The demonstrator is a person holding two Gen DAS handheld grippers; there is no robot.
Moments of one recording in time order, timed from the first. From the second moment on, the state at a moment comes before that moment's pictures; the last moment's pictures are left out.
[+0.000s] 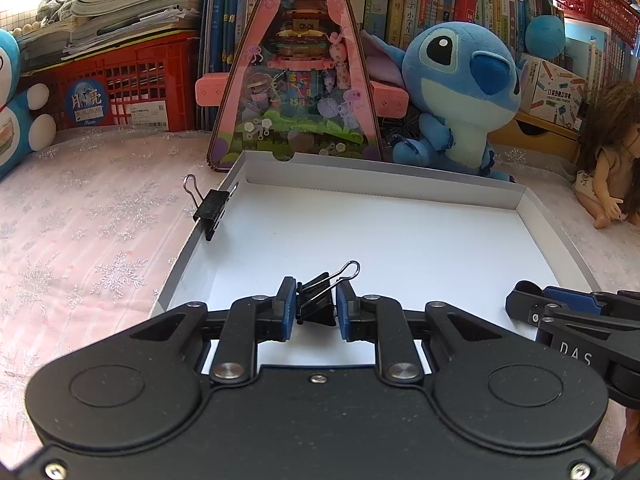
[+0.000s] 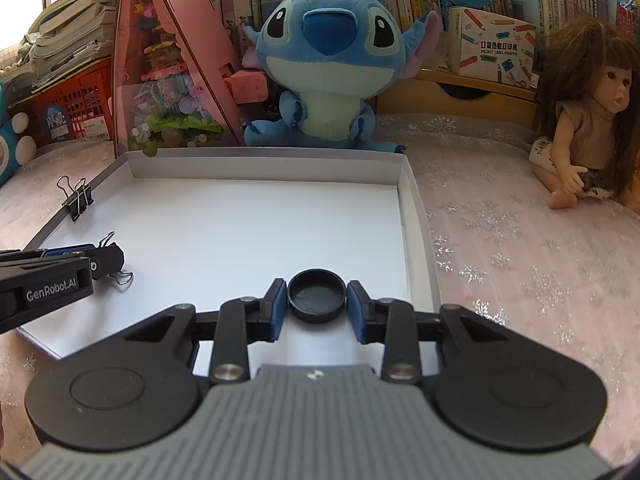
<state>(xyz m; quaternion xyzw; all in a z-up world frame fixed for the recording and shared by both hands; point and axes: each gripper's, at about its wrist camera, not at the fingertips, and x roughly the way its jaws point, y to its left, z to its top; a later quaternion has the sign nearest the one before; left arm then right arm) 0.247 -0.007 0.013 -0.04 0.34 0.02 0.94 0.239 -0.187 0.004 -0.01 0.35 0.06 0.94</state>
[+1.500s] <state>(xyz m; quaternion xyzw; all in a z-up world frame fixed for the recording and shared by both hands) 0.064 0.014 0.043 -0.01 0.27 -0.09 0.96 0.082 -0.212 0.032 0.00 0.23 0.10 0.97</state>
